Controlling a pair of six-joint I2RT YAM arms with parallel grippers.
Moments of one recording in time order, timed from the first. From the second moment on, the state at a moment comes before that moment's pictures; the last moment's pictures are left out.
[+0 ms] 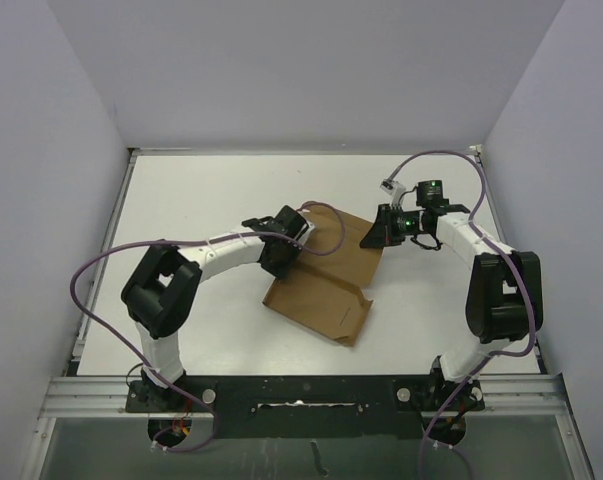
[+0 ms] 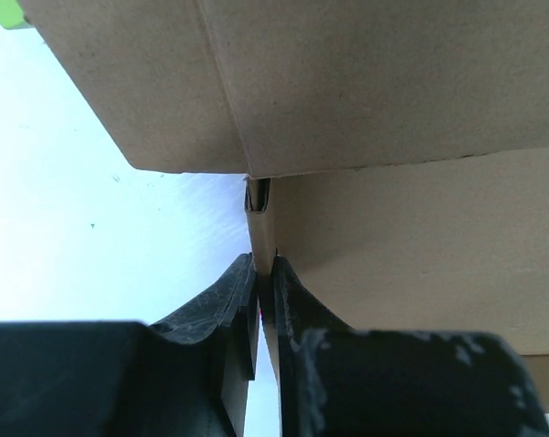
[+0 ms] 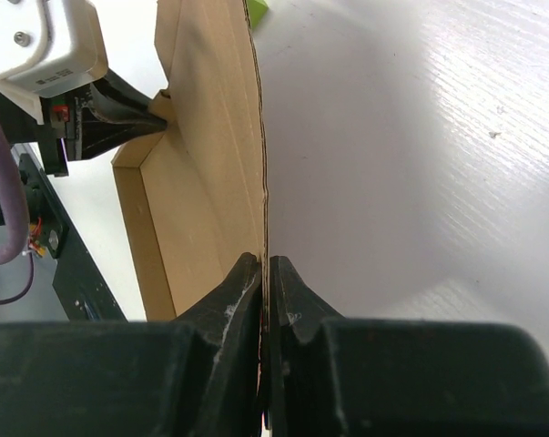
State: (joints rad) left arm -0.72 1.85 1.26 -0.60 -0.07 -0.10; right arm 0.07 1.67 1.11 -0.46 -0.85 -0.03
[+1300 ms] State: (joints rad) left arm -0.29 1.50 0.82 0.30 0.66 -0.41; right arm 0.07 1.68 1.23 -0.71 -1.04 -0.56
